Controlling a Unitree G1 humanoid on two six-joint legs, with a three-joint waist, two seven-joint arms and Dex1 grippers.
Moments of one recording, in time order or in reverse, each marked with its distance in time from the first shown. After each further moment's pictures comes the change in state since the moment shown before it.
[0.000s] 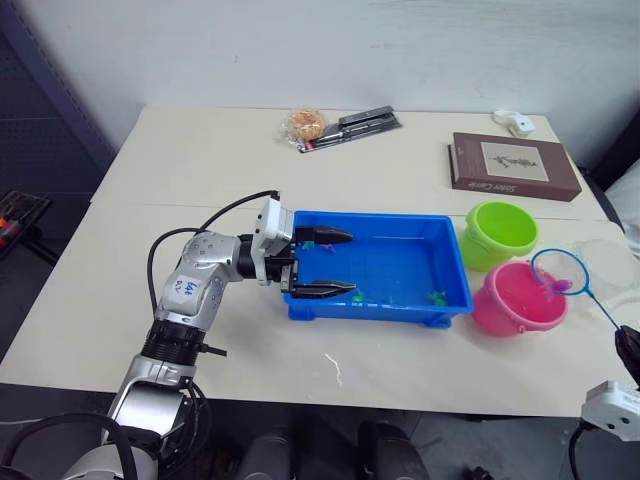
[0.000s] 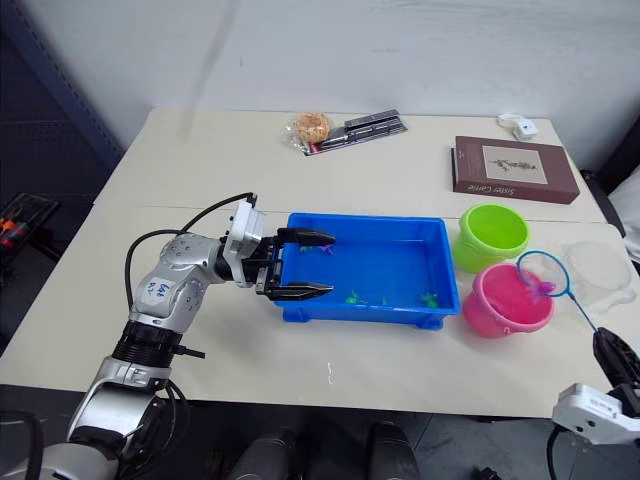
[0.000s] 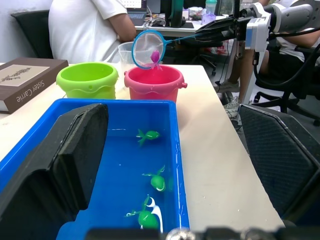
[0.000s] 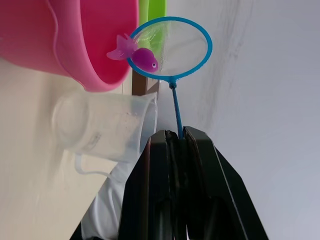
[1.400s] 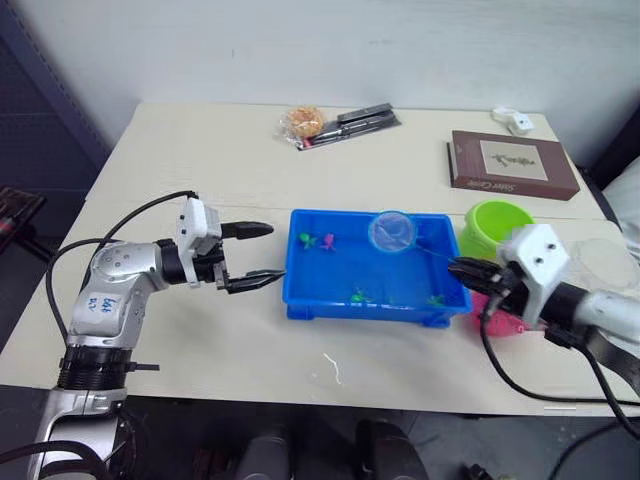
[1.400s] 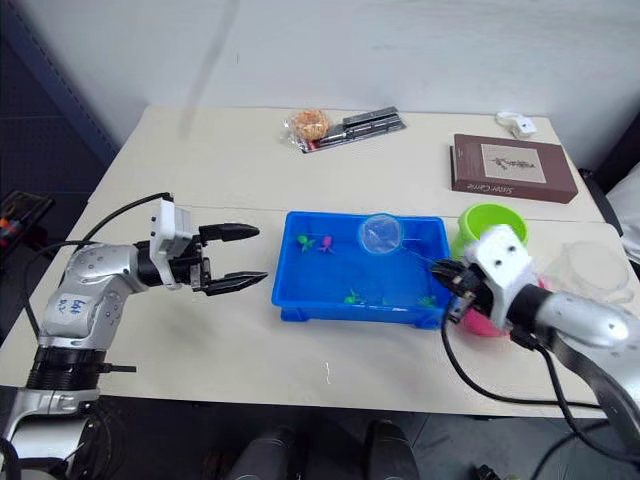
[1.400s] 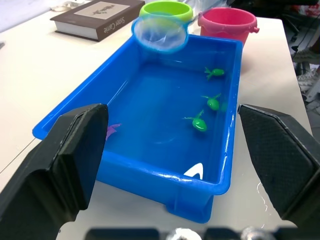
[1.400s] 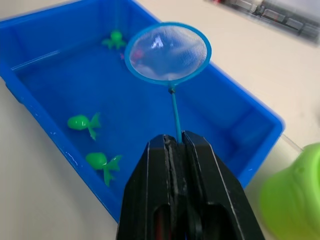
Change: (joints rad) left arm 0.209 0.287 0.203 -0.152 -0.002 0.090 0.111; right arm -0.821 -0.415 0.680 -0.328 1.431 1.362 0.373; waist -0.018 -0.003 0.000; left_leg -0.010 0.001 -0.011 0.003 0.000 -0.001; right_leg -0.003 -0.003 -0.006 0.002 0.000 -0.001
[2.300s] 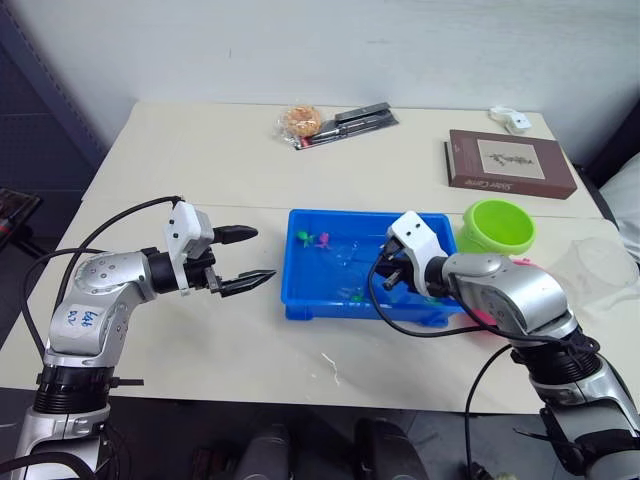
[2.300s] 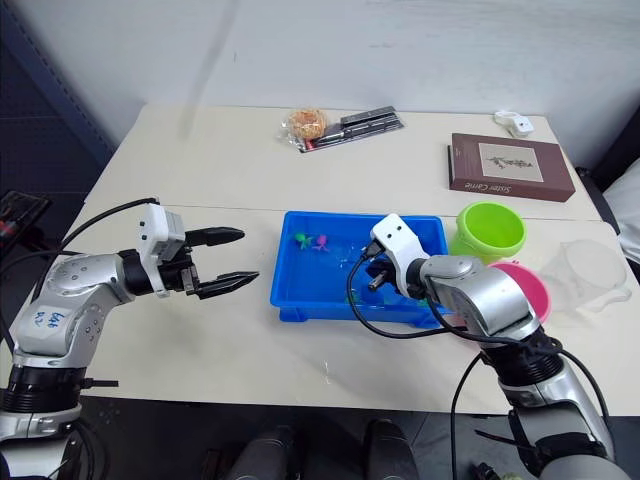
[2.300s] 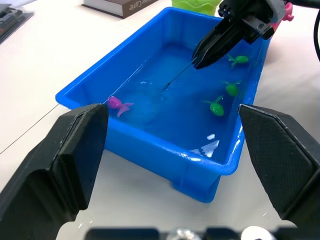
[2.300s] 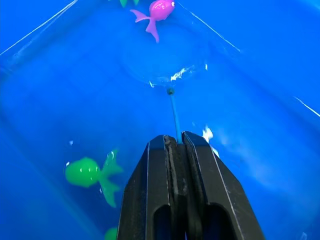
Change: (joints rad) left arm 0.064 0.026 0.032 -0.133 -0.001 0.125 0.137; right arm -0.458 0.382 0.384 0.395 -0.291 0.262 0.020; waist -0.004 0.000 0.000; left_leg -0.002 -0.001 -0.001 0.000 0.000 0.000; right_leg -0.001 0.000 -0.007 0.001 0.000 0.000
